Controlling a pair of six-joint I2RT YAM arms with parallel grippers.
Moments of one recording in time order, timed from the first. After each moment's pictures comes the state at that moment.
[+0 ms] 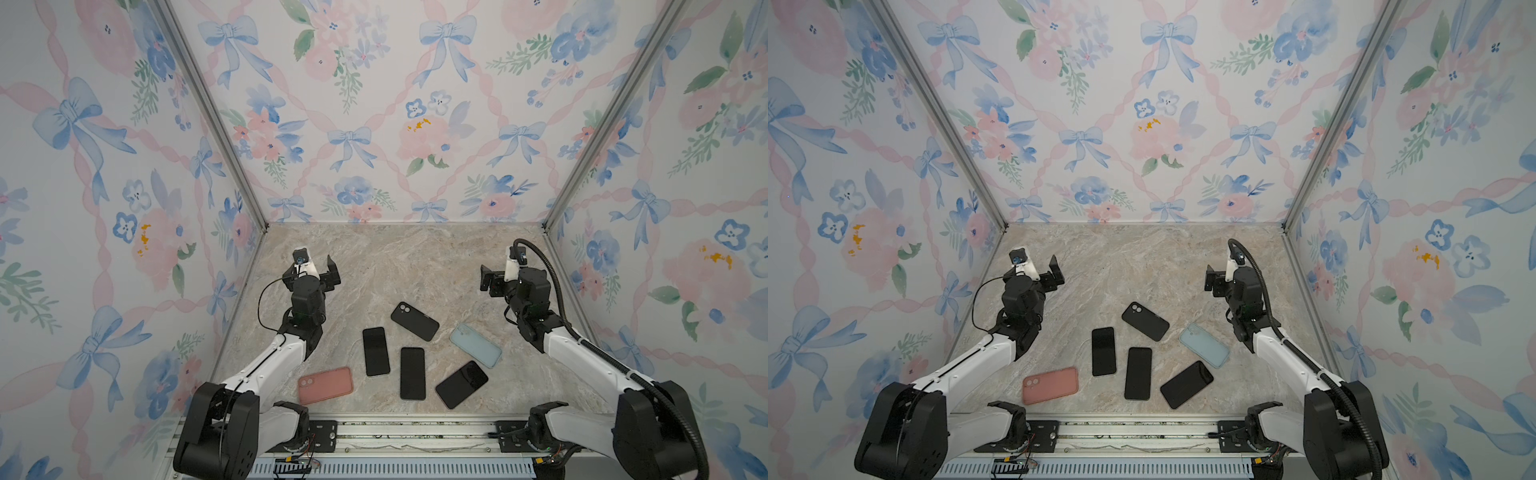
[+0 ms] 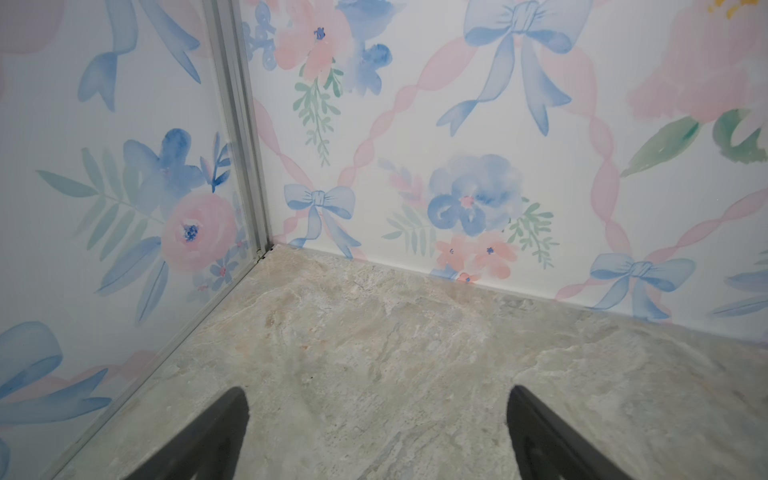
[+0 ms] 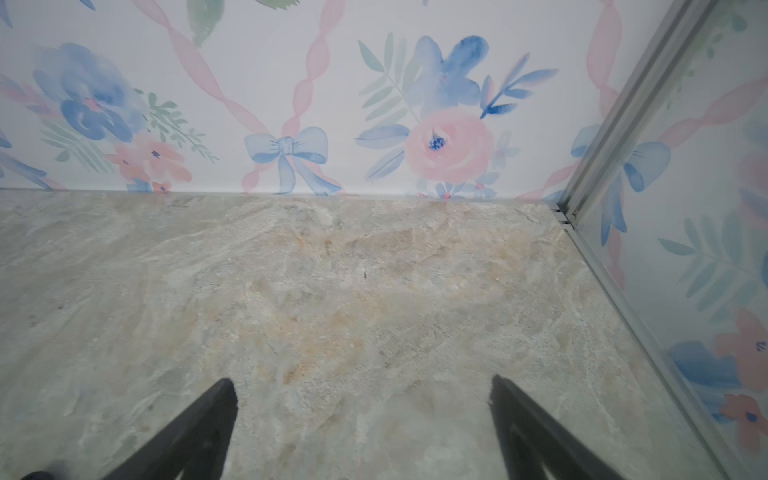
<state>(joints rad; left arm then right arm) -0.28 1.17 0.60 0.43 -0.47 -0.20 0.30 1.19 0.68 0.20 0.19 0.08</state>
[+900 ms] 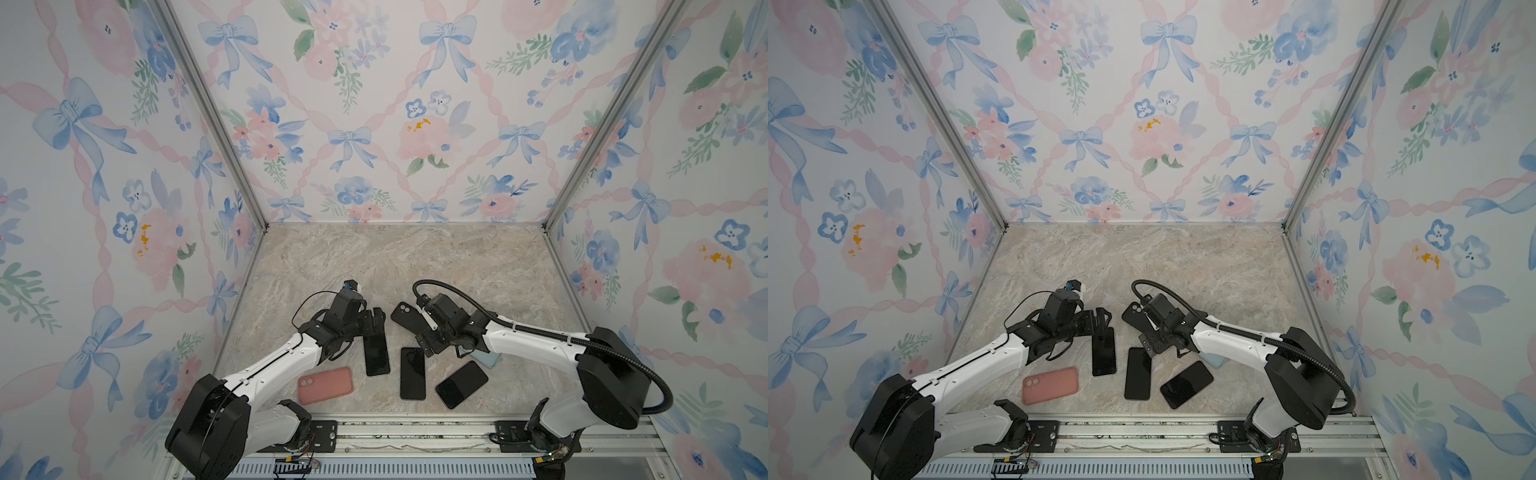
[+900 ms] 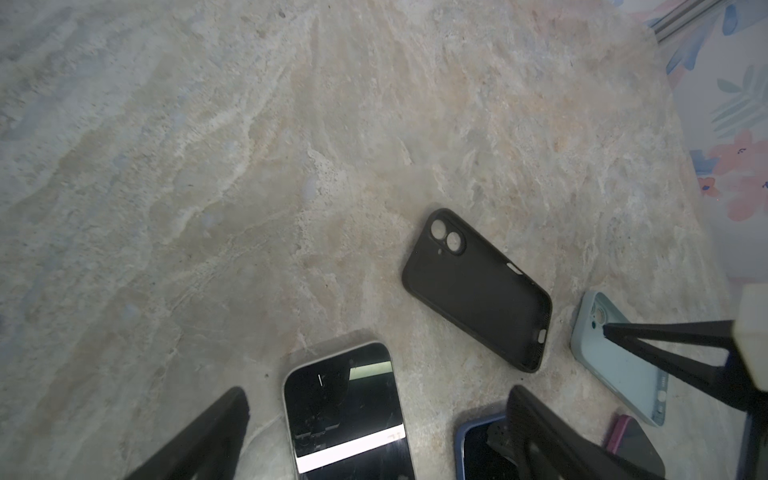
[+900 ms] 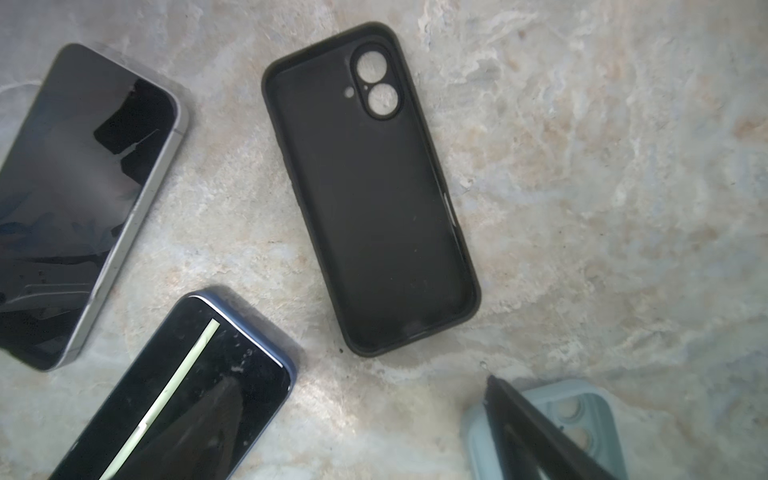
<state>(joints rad) -0.55 1.19 0.63 -0.24 0.00 -0.59 0.85 1.56 0.93 -0.46 0.14 0.18</state>
